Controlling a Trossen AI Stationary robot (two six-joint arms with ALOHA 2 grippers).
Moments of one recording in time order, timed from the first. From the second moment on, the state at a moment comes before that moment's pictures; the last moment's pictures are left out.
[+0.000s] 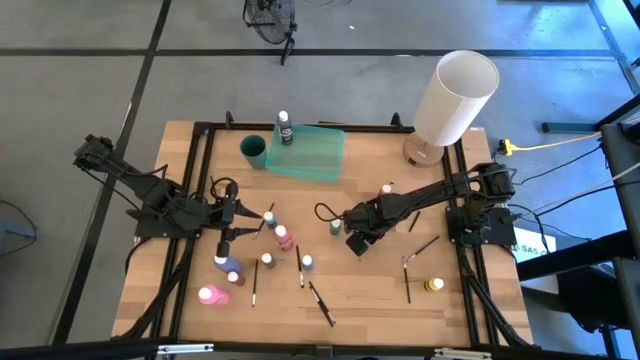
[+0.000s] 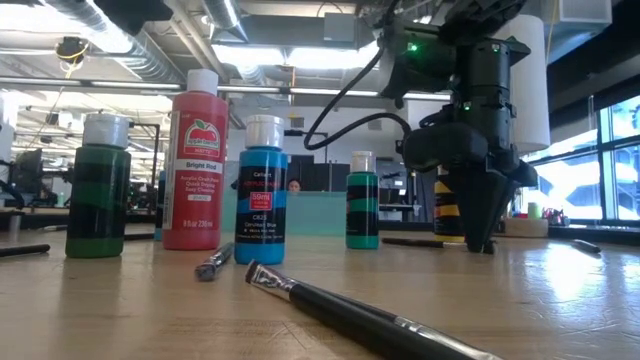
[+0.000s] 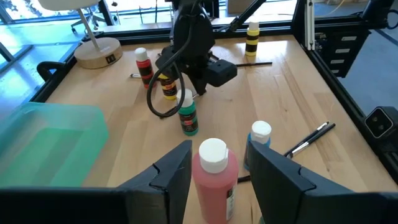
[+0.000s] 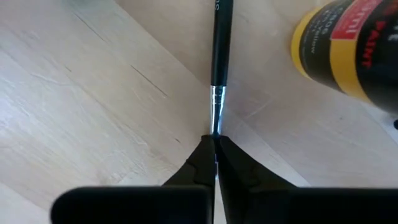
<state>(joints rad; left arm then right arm) -0.51 0.75 0.68 -0.40 -0.50 -0.21 0.14 1.82 1.06 -0.73 -0.04 0.96</state>
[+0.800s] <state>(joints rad) -0.51 0.76 0.68 -0.41 -0.50 -0.22 0.16 1.82 1.25 -0.96 0.03 0.95</state>
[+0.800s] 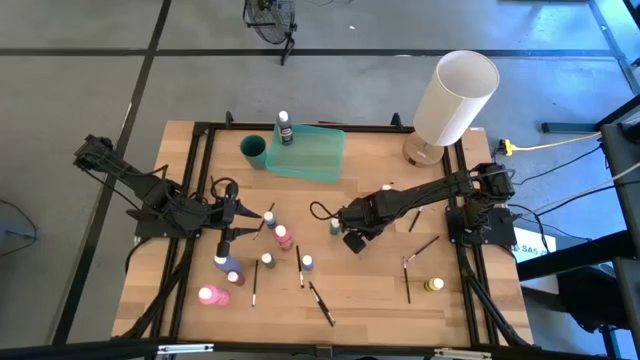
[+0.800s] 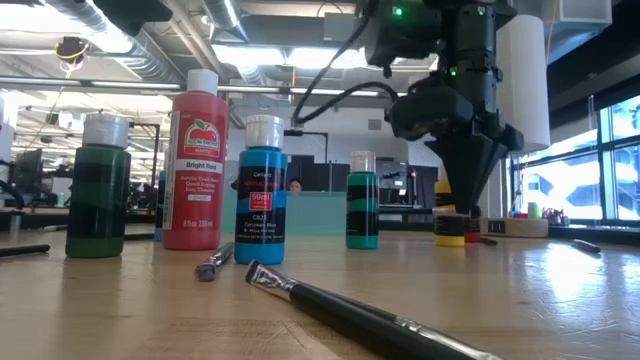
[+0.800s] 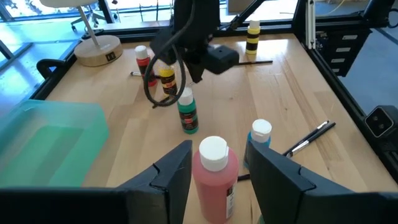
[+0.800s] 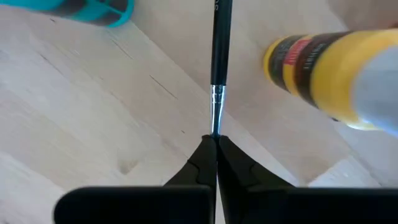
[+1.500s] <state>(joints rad) -0.51 0.87 0.68 -0.42 -0.55 -0.17 0.18 1.82 1.57 -0.96 0.37 0.67</state>
